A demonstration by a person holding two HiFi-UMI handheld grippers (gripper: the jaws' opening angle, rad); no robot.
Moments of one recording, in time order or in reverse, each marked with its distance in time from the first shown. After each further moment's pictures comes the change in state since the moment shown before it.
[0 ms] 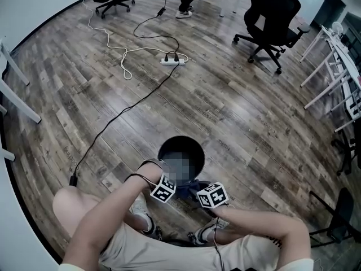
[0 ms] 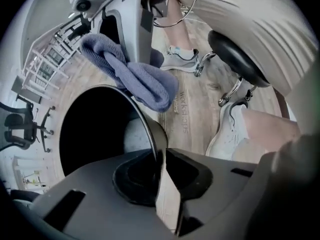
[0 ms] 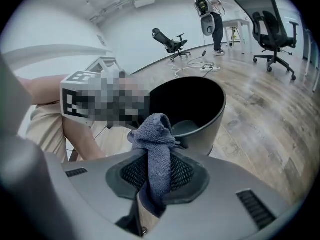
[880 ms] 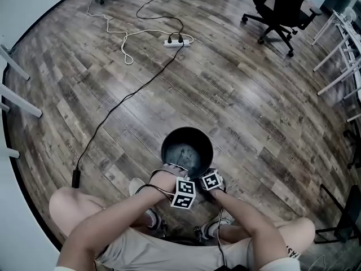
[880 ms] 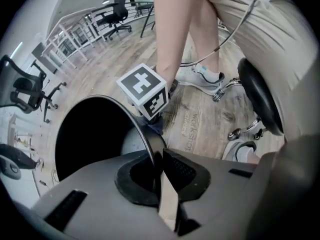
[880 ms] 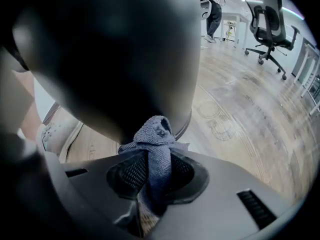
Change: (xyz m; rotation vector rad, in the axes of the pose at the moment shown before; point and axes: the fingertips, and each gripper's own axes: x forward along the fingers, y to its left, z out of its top) left arm 0.007 0.020 0.059 -0.306 -0.043 0.014; right arm 0.136 -0.142 -0.106 -0.017 0.175 -0.237
